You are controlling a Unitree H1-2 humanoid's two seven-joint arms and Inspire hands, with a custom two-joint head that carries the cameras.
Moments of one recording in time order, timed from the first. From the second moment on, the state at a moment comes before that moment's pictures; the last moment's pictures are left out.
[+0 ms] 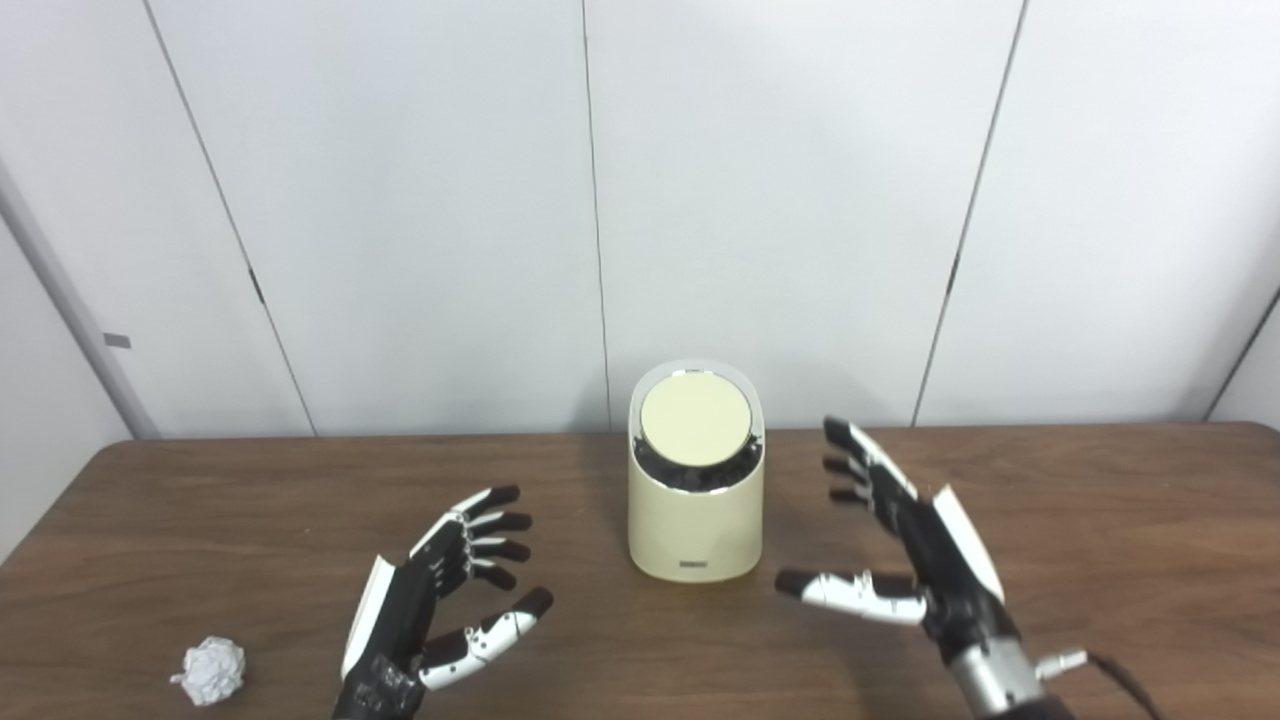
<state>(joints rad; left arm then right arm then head) -0.06 0.15 0.01 -0.12 0.11 -0.22 -0.05 -0.22 -0.13 0.06 -0.16 -0.32 0.01 0.05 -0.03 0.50</state>
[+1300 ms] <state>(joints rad) -0.06 0.16 0.02 -0.17 0.12 -0.17 -0.05 -0.66 -0.16 0.18 0.10 -0.52 0.23 0.05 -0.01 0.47</state>
